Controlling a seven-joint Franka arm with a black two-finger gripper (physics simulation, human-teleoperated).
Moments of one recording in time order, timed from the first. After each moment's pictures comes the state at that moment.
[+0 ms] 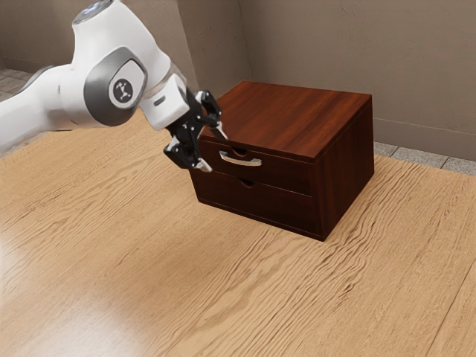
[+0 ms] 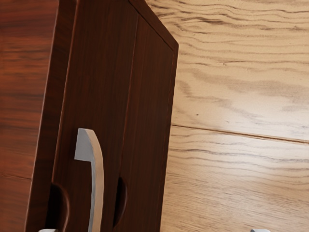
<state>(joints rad) 0.05 0.10 0.09 -1.56 -0.16 2.02 1.61</state>
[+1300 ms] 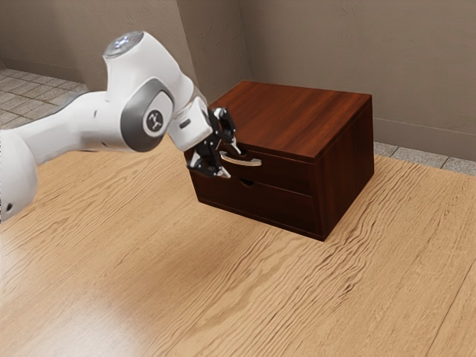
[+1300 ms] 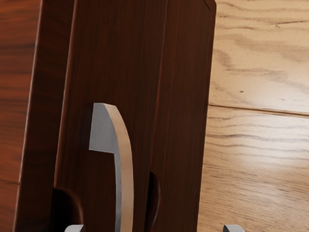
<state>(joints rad) 0.05 0.19 0.09 -1.60 -0.13 2.22 1.61</state>
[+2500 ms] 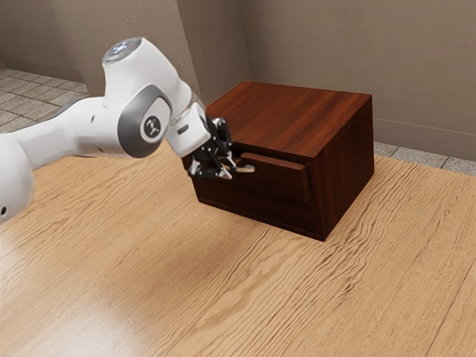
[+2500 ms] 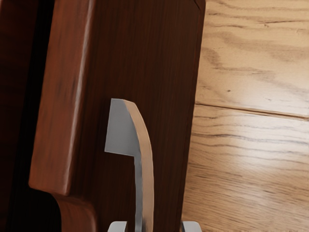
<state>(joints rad) 0.05 0.16 0.09 -1.65 -0.13 2.22 1.59</state>
